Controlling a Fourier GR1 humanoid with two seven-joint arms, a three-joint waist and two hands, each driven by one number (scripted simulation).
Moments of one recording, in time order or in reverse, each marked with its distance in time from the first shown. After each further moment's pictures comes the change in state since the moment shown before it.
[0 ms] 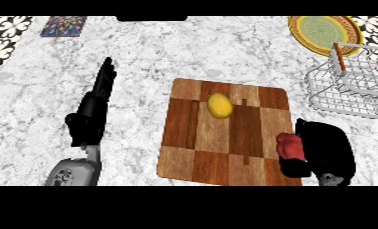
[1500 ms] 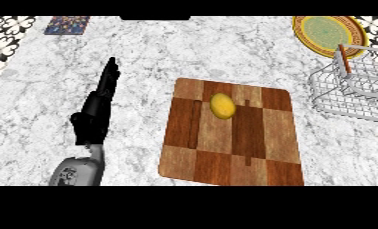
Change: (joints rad) left arm -0.009 -0.012 -0.006 0.018 -0.004 -0.003 -0.011; right arm -0.833 0.032 -0.654 -0.376 -0.213 0.658 0.220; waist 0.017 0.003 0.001
